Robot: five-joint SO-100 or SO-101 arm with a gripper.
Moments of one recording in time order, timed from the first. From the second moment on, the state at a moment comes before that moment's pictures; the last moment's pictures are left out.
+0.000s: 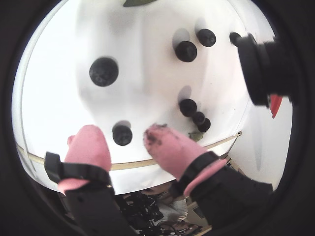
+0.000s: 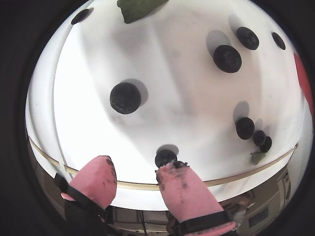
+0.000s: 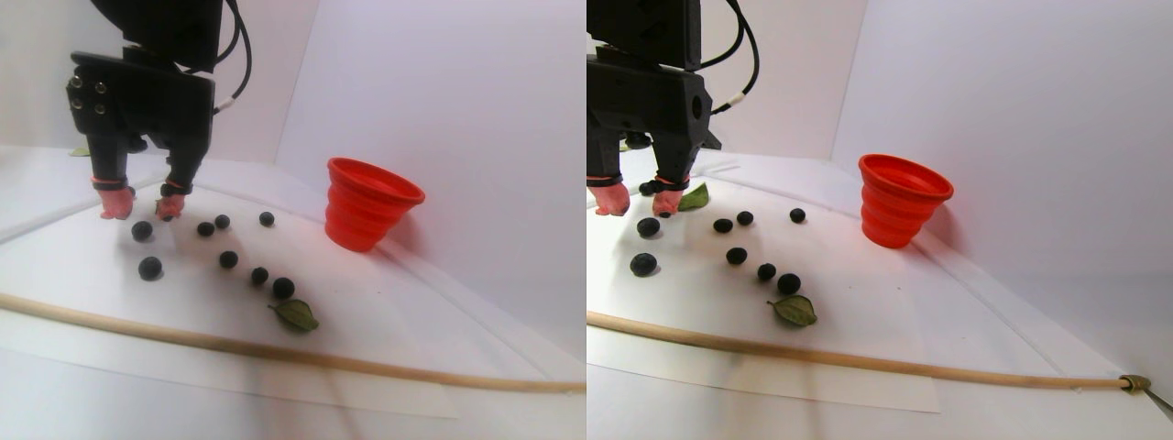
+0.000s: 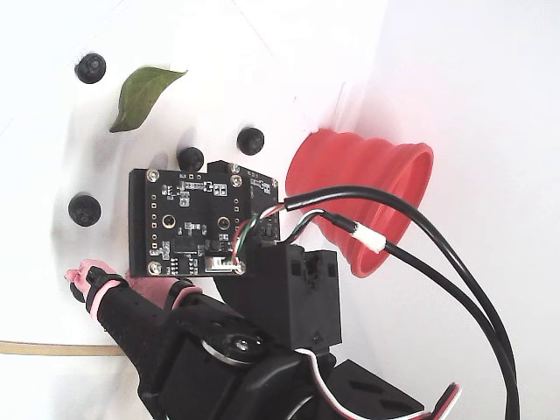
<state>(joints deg) -19.2 98.3 137.1 4.5 -86.7</state>
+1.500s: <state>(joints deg) -20.6 85.1 130.4 -8.3 -85.9</state>
